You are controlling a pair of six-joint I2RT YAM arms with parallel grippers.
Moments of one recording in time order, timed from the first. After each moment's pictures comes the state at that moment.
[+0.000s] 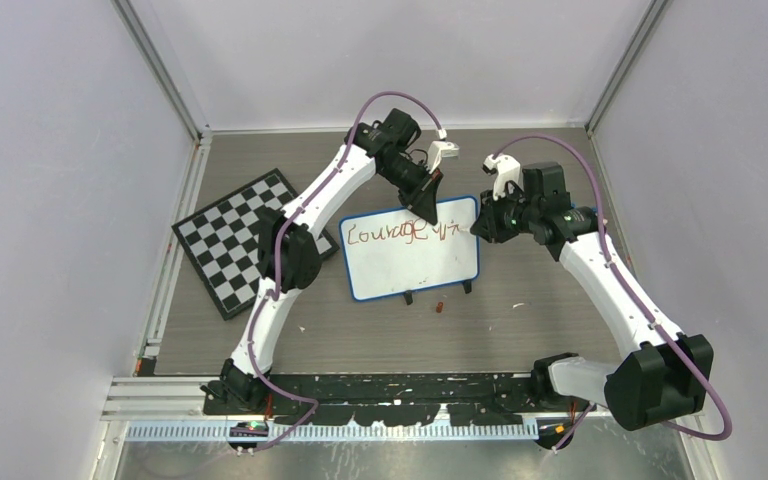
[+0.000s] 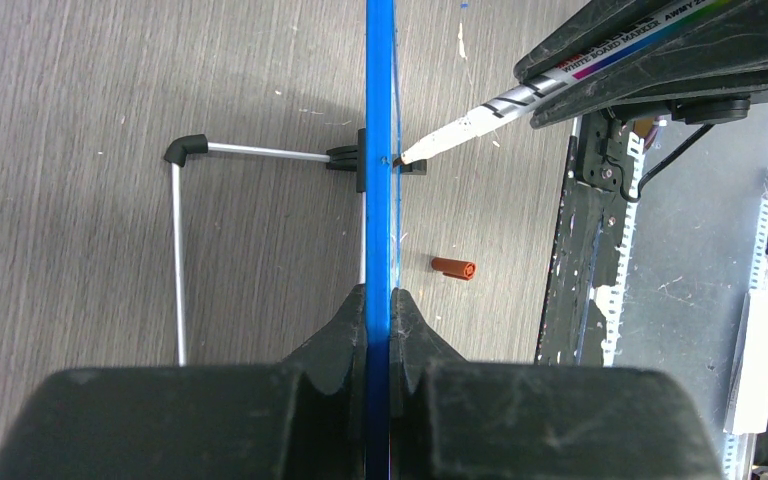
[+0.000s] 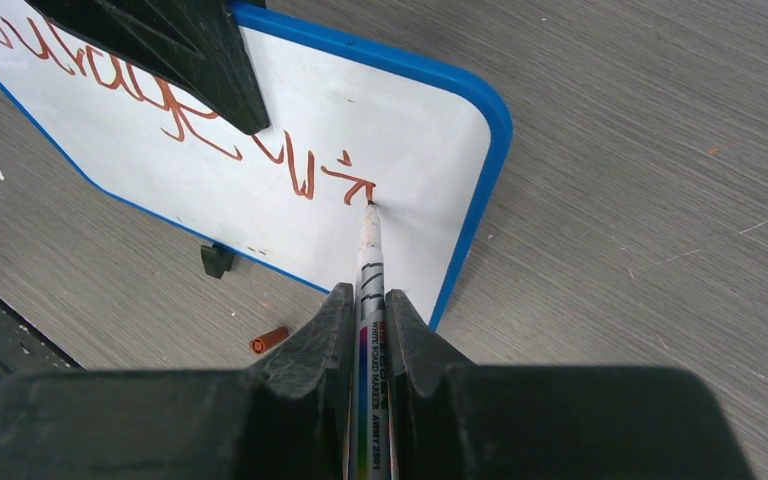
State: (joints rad) left arm -0.63 2.36 2.41 -1.17 0.85 0.34; right arm 0.23 1.21 1.05 -0.58 -0.38 -0.07
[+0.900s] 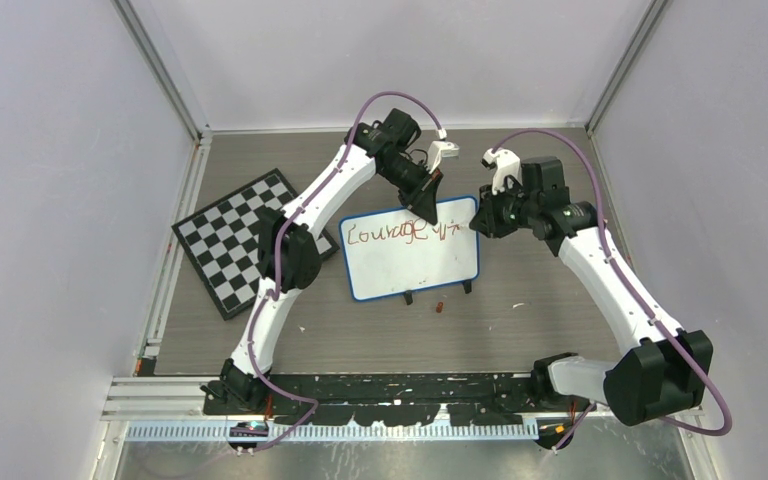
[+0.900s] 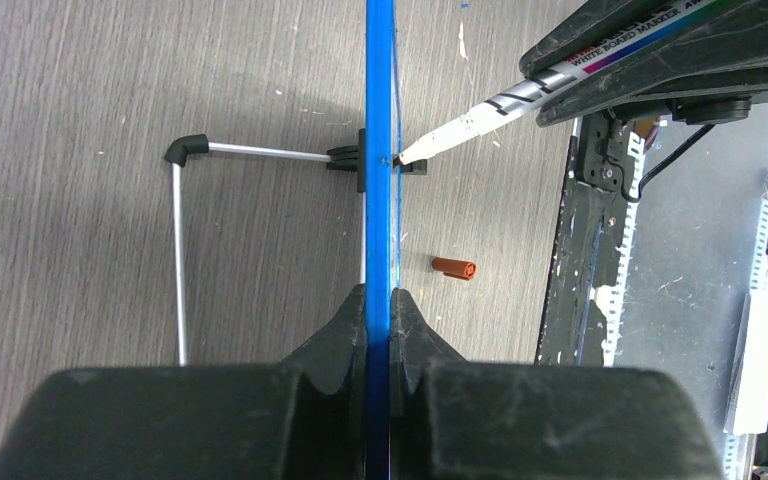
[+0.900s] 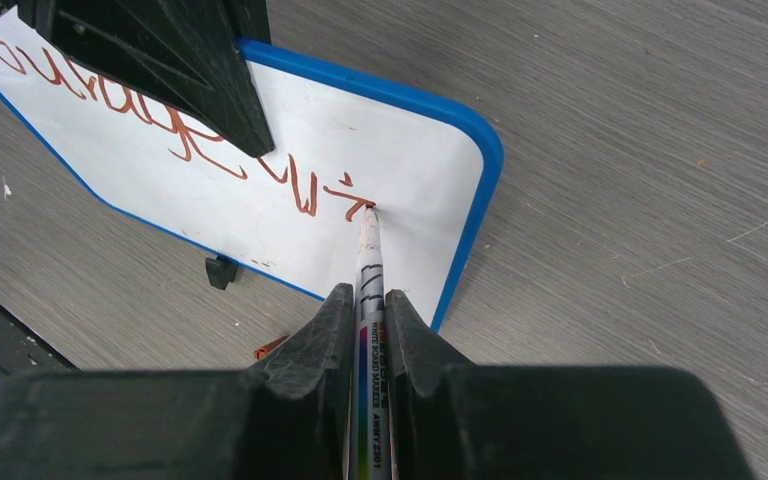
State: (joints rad) left arm -0.63 2.36 2.41 -1.17 0.85 0.34; right arm 0.23 1.23 1.09 -0.59 -0.37 -0.06
